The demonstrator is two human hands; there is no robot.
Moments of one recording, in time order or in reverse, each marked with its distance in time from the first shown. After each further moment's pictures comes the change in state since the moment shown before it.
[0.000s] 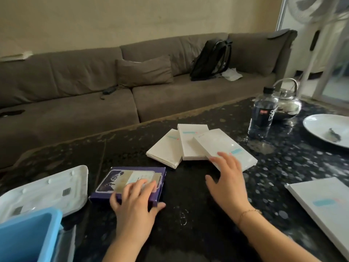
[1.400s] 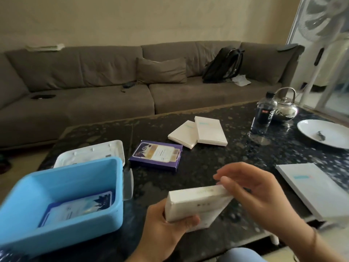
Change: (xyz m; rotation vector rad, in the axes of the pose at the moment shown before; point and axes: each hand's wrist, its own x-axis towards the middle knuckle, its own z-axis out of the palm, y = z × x) left_hand -0.164 0.010 -0.085 -1.297 -0.052 -0.006; right_hand -0.125 -0.108 -0.150 0.645 -0.266 -0.163
